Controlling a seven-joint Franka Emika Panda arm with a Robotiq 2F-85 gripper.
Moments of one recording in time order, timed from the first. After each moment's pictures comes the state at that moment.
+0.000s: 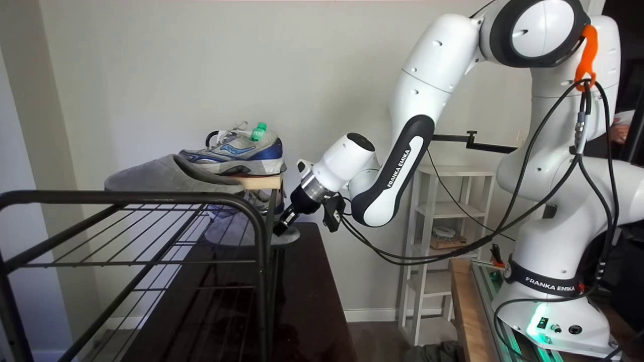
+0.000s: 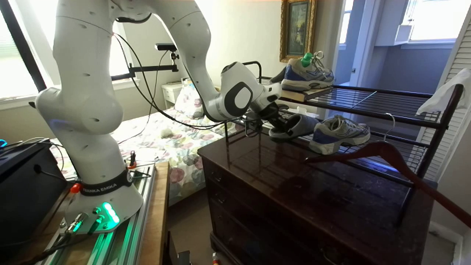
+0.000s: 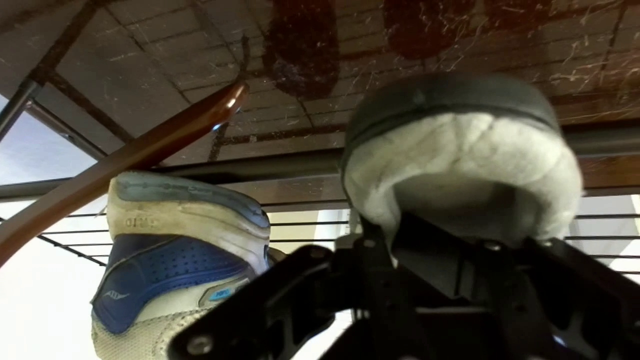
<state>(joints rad) -2.32 -0.41 2.41 -2.42 -0.31 3.46 0.37</state>
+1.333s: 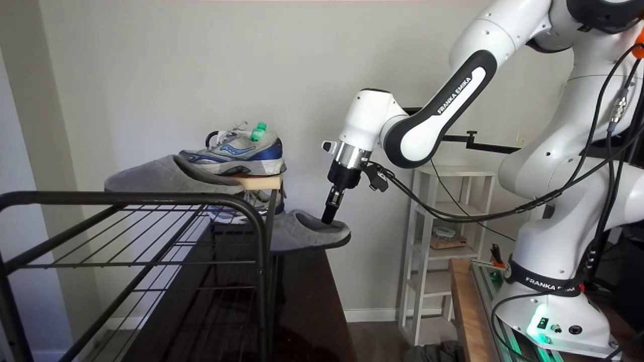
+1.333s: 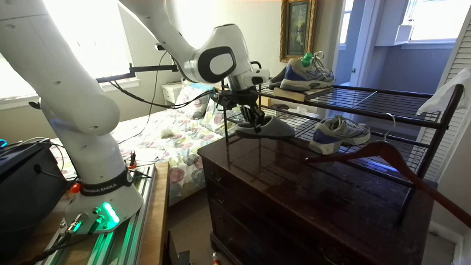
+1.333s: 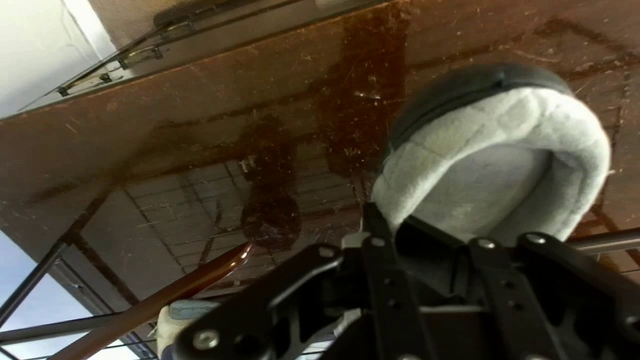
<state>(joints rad) -2.41 0.19 2.49 -2.61 -0.33 2.74 0.15</state>
